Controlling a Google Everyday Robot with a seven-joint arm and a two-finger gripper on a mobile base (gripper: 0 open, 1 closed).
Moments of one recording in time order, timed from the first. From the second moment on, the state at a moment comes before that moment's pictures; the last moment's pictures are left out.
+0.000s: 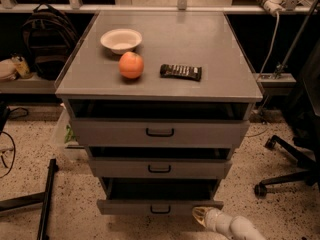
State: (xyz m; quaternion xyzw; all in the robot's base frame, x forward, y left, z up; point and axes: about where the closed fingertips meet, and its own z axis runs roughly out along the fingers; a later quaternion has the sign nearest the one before) arm 0.514 -0.189 0.167 -0.59 0.68 0.03 0.43
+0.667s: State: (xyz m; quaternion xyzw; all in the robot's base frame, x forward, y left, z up) arm 0.549 -0.193 0.157 -0.59 0.68 0.03 0.43
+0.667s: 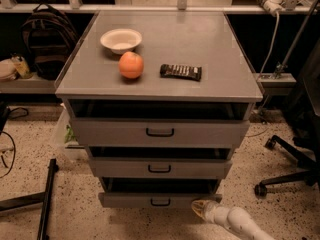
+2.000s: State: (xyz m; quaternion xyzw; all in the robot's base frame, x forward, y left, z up) arm 0.572 -0.177 0.157 -0.62 0.68 0.06 0.40
